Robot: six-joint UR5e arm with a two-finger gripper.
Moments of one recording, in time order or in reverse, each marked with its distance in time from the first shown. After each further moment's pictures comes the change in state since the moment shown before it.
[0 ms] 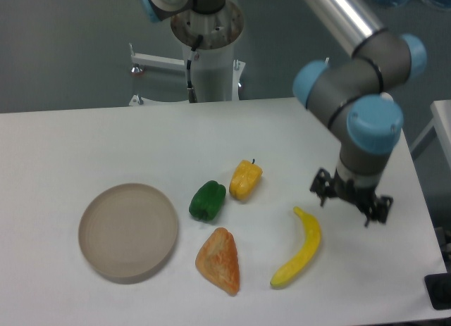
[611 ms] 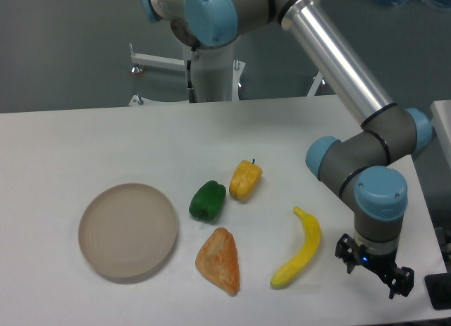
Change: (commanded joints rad) arm -0.055 -0.406 0.418 0.255 0.083 0.173
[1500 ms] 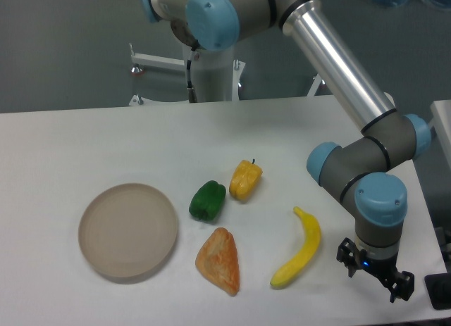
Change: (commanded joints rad) arm 0.003 -0.110 0.092 0.087 0.006 0.028
